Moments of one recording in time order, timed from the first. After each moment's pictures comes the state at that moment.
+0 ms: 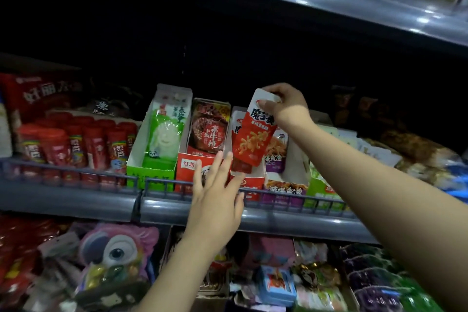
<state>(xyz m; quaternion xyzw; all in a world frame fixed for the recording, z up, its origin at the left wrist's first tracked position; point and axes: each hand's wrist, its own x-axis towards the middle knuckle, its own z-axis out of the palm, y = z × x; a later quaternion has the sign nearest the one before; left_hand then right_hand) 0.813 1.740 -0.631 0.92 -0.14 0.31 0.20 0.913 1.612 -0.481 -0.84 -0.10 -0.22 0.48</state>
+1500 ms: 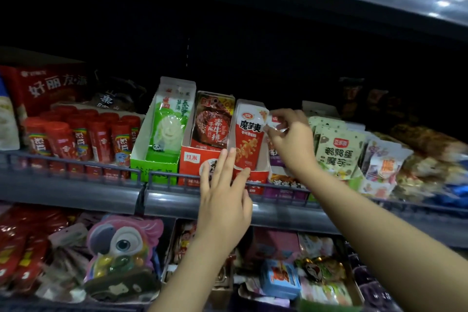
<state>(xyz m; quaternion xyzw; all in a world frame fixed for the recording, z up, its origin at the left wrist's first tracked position) 0.812 1.724 -0.645 0.89 -0.11 0.36 0.25 0.898 1.592 -0.551 -0.87 -0.13 -0.35 0.32</state>
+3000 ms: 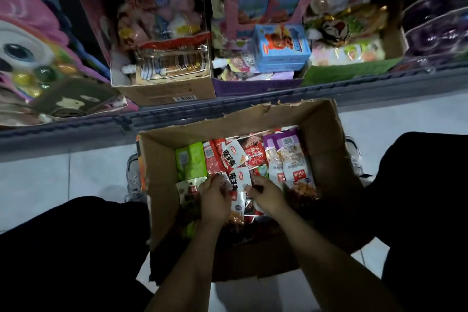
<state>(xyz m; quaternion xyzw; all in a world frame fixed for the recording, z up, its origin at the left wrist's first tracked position) 0.632 1.677 -1.042 0.91 0.16 -0.22 0.30 0.633 1.536 -1.056 -0.77 0.23 0.36 0.47</state>
